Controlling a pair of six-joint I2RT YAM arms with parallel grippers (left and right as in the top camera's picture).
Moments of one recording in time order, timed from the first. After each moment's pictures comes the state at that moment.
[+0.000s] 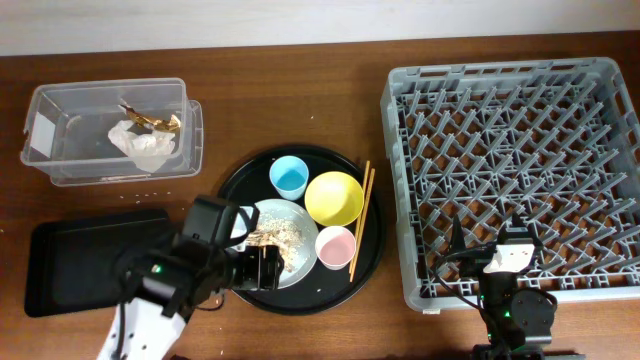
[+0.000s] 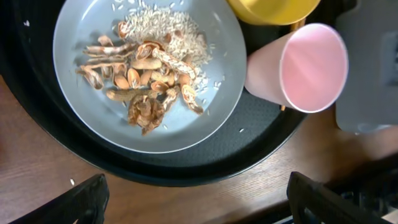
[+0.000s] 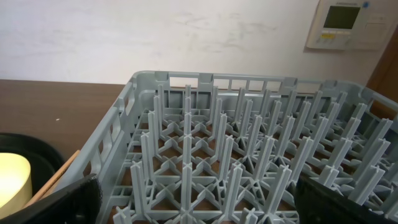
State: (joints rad) left arm -0.38 1.04 0.87 -1.02 0.21 -0.31; right arm -0.03 0.01 0.01 -0.08 0.00 -0.05
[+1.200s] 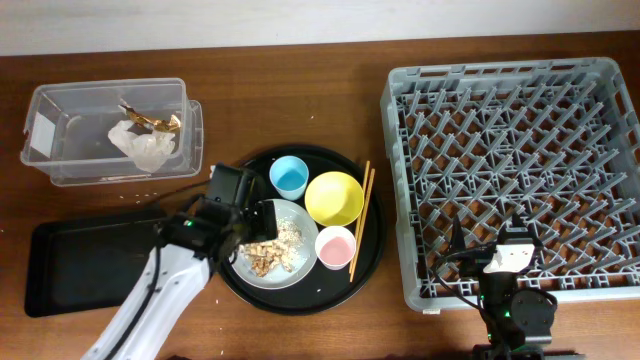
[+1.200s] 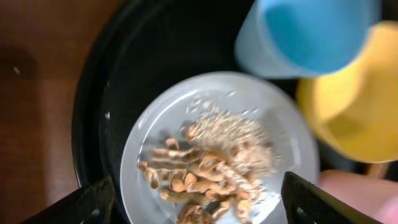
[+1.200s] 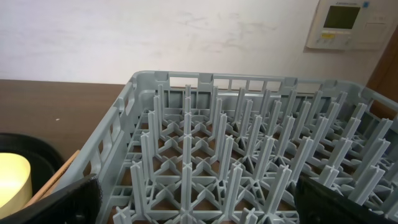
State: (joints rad) left arm -0.36 1.29 0.90 -0.72 -0.07 -0.41; right arm -0.03 0.01 0.01 -0.08 0.00 -0.05
